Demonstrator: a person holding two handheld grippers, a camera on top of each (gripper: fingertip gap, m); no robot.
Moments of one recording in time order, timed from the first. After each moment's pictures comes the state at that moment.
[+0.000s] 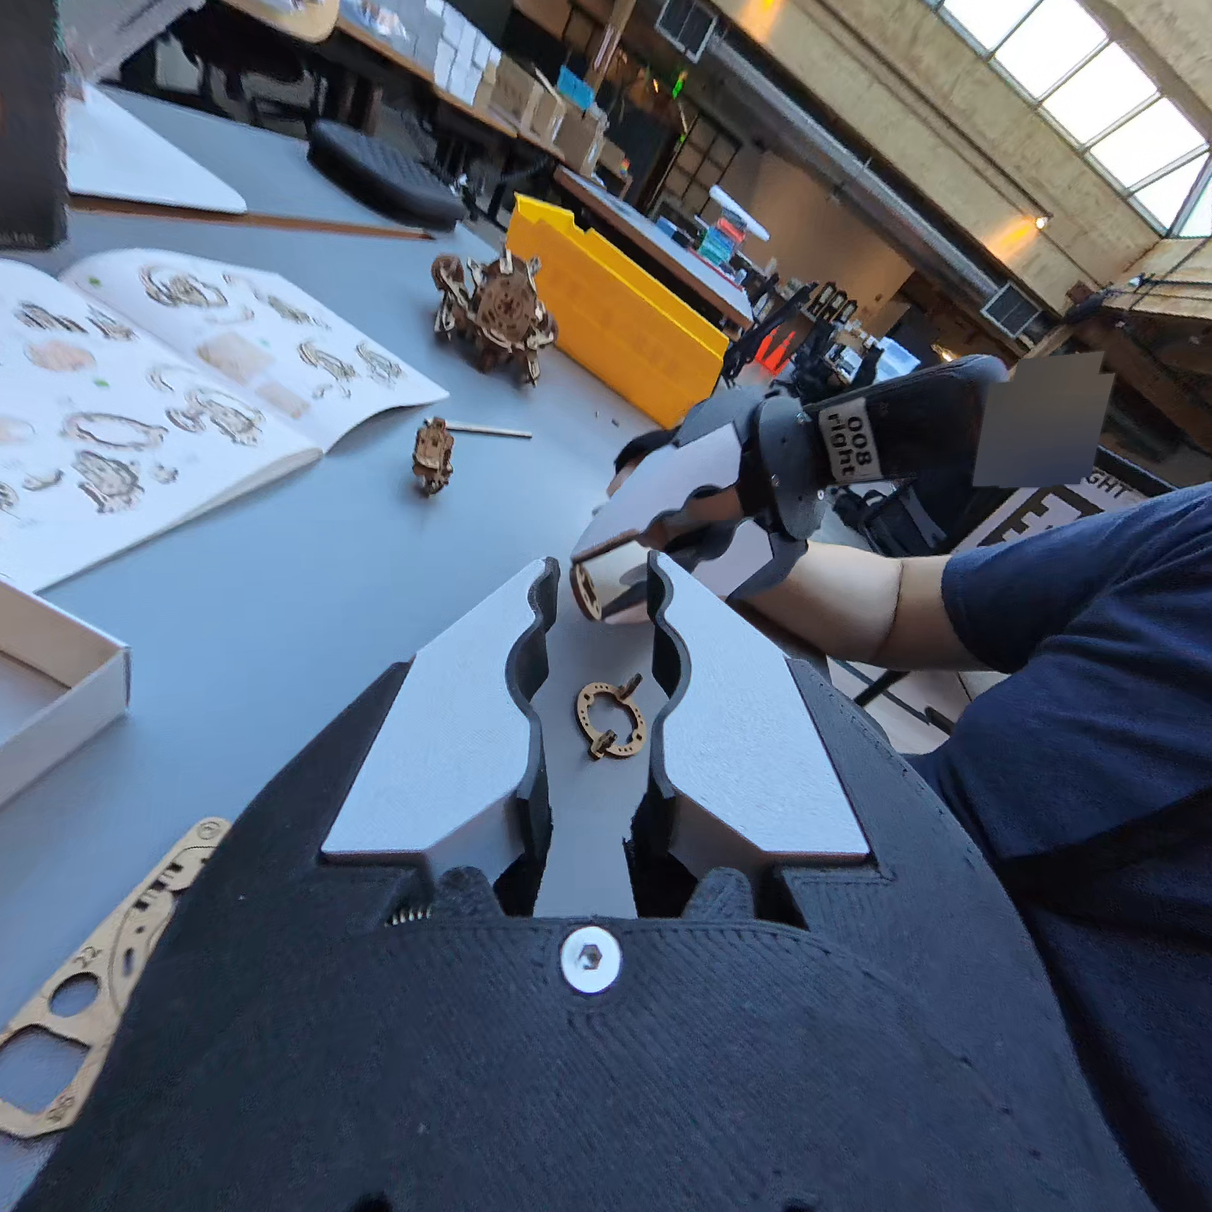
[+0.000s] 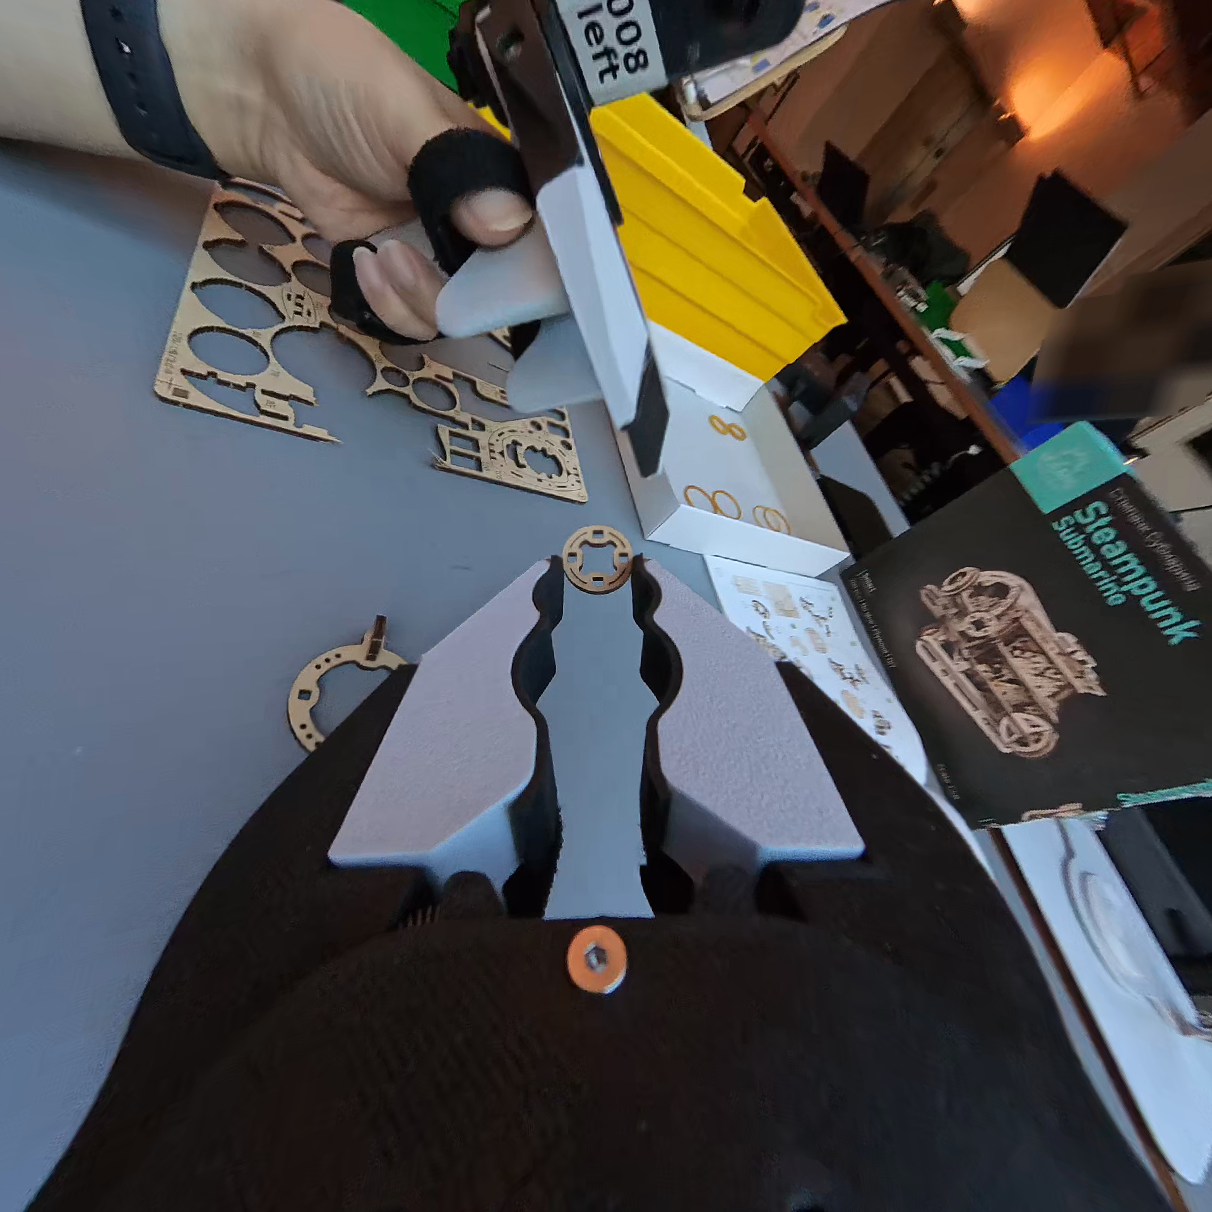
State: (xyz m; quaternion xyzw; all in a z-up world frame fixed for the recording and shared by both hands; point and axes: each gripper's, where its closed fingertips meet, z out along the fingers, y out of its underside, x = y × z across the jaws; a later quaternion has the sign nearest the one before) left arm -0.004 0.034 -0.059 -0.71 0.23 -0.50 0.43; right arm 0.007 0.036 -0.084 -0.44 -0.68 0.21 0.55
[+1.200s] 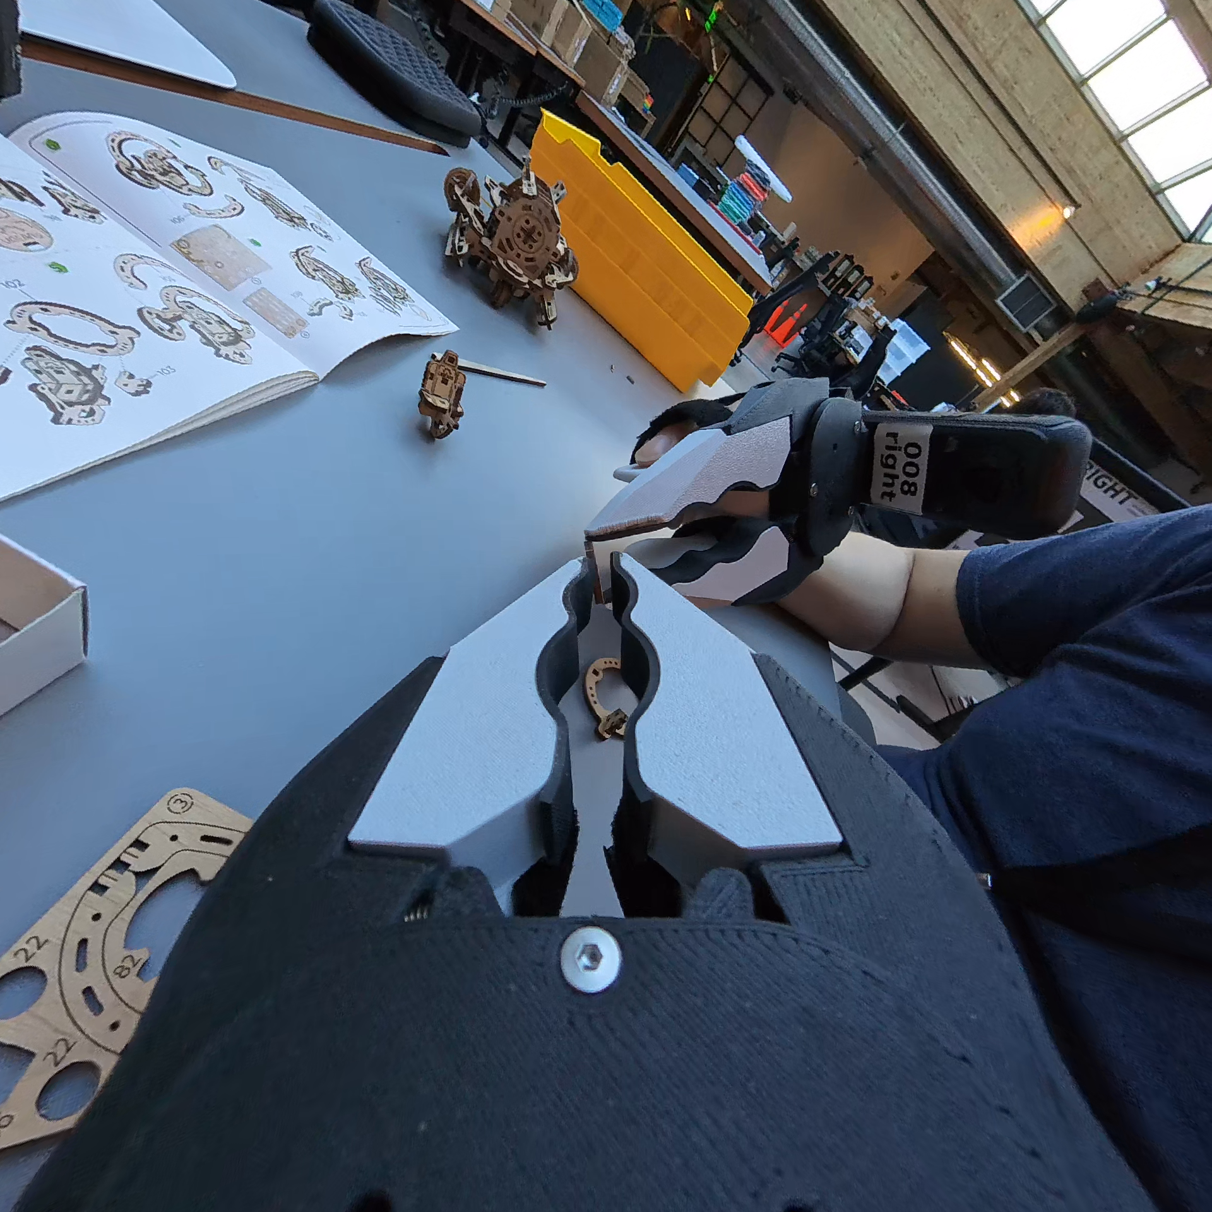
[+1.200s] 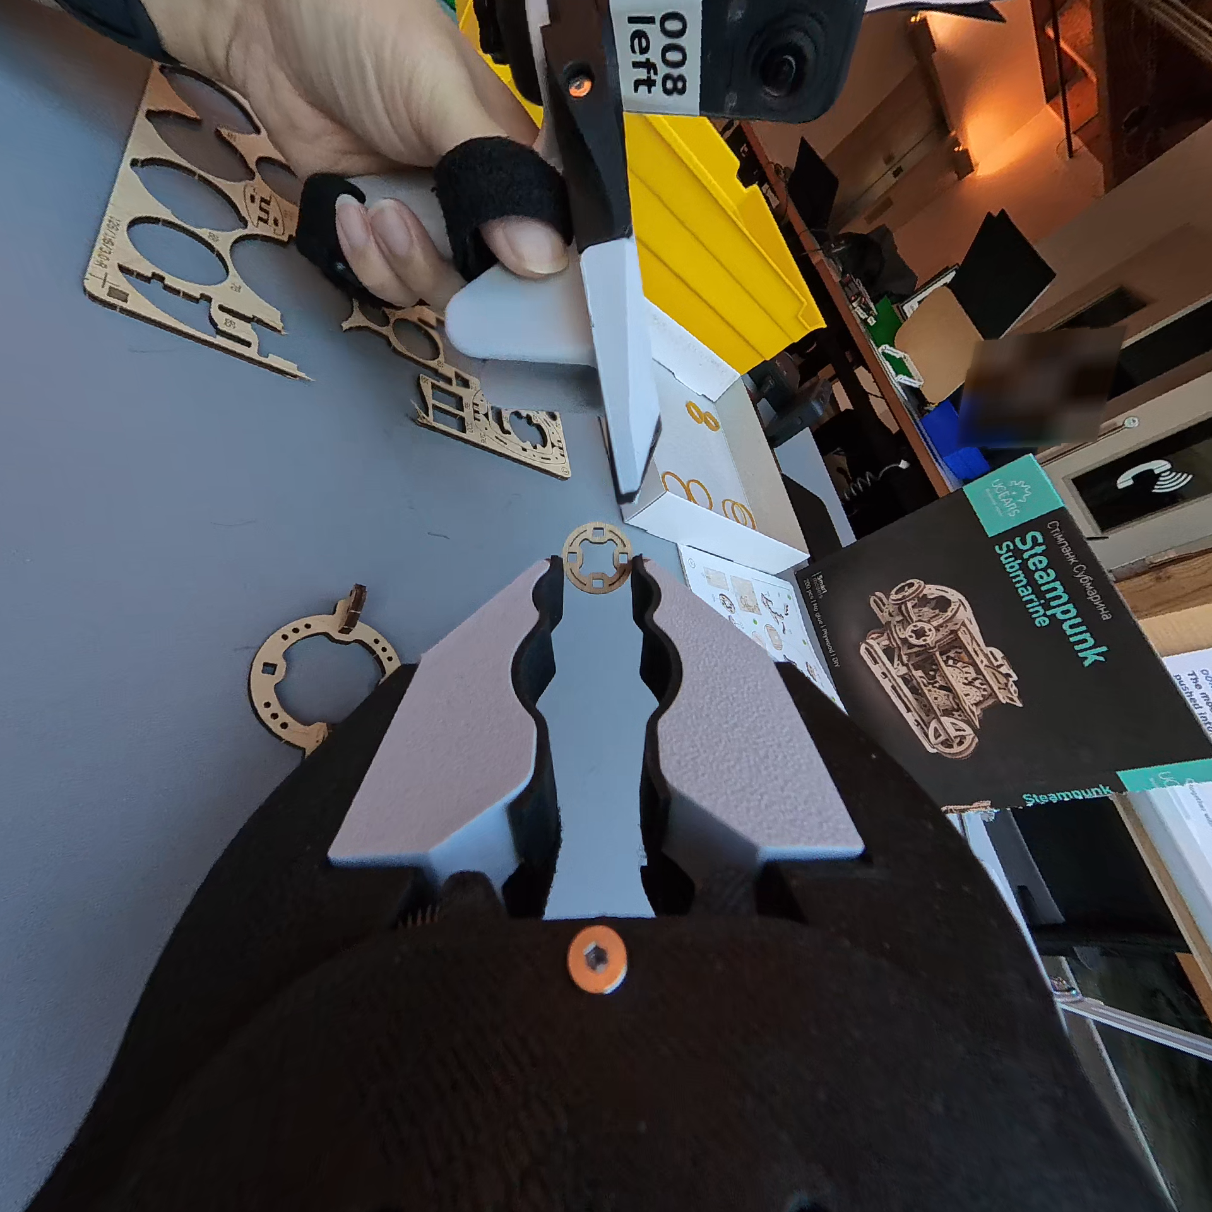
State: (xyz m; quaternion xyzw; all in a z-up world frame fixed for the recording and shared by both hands) left arm 0.001 0.039 -0.080 -0.74 0.21 -0.51 0.39; right arm 0.005 0.041 -0.093 -0.41 -0.69 0.14 0.57
